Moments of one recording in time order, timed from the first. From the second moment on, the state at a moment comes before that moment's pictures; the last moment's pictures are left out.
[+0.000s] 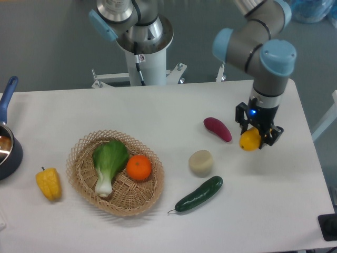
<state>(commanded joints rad) 2.88 -2.00 -1.70 -0.90 1.43 1.66</state>
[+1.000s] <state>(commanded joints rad) 2.93 -2.03 -1.74 -0.89 1.48 1.81</state>
